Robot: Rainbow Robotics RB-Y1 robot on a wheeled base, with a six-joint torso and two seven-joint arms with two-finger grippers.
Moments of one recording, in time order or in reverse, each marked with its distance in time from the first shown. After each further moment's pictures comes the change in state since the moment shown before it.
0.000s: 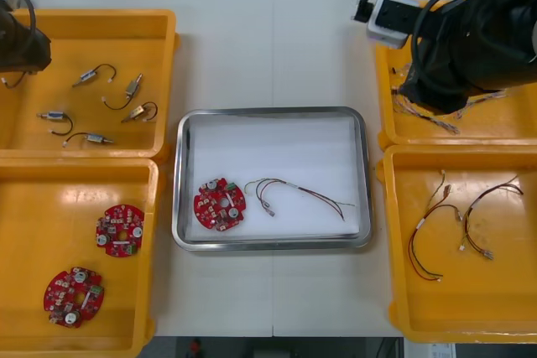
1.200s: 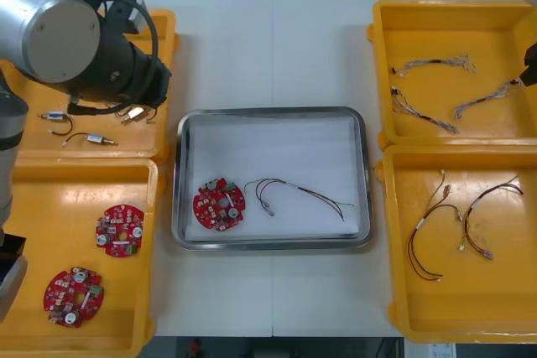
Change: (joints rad) right arm 0.033 -0.040 -0.321 0.507 0.231 0.000 -0.115; left arm 0.205 -0.134 -0.349 -0.922 0.204 0.430 0.430
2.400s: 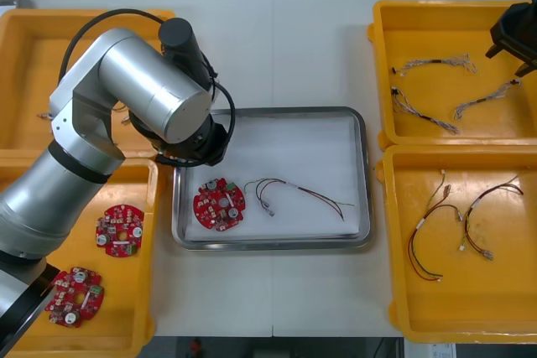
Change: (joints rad) right arm -0.212 0.078 0.000 0.494 0.044 -0.211 -0.961; left arm -0.001 -0.067 -0.327 0.298 -0.058 -0.191 0.017
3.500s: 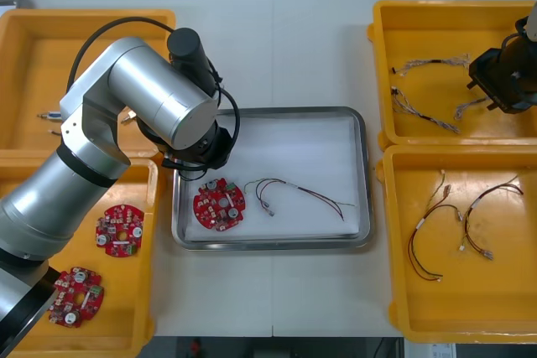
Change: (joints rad) right arm -0.003 0.063 0.000 0.384 0.070 -0.379 -0.126; left arm 0.000 -0.003 -0.029 0.025 -0.006 -0.039 0.000
